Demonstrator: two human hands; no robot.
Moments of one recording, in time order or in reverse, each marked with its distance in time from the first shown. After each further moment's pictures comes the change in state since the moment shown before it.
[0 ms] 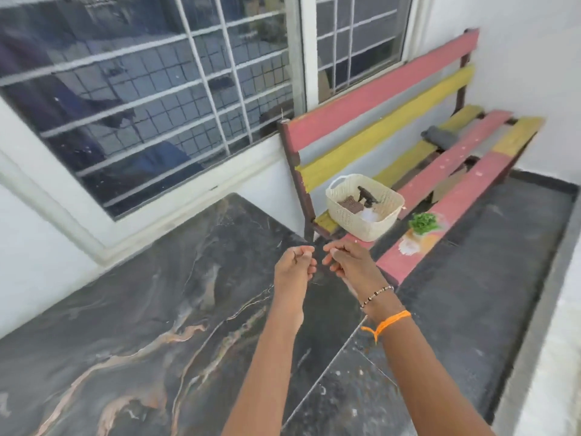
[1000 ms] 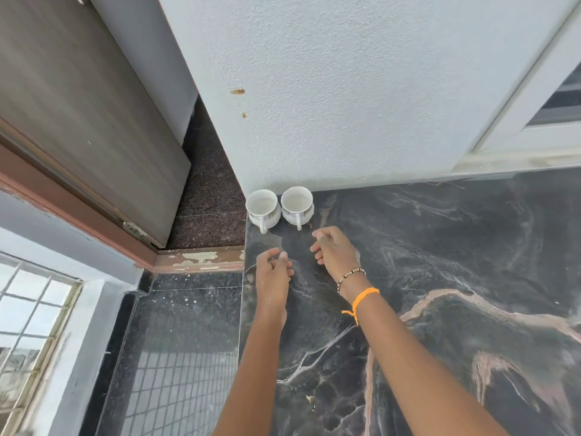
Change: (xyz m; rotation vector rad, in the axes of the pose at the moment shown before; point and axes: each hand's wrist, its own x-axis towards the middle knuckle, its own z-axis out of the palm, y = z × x) left_hand -0.069 -0.110 -0.680 -0.181 0.906 -0.217; right_hand -0.141 0.122 0.698 -0.295 -0.627 0.132
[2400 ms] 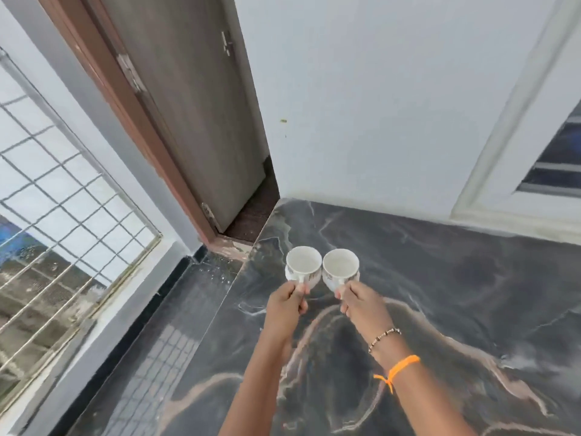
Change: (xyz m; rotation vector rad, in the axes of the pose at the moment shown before) left_hand -0.208 -0.016 0.059 0.005 0.081 0.192; right_hand -0.124 0.020 -0.169 -0.244 -0.352 -0.149
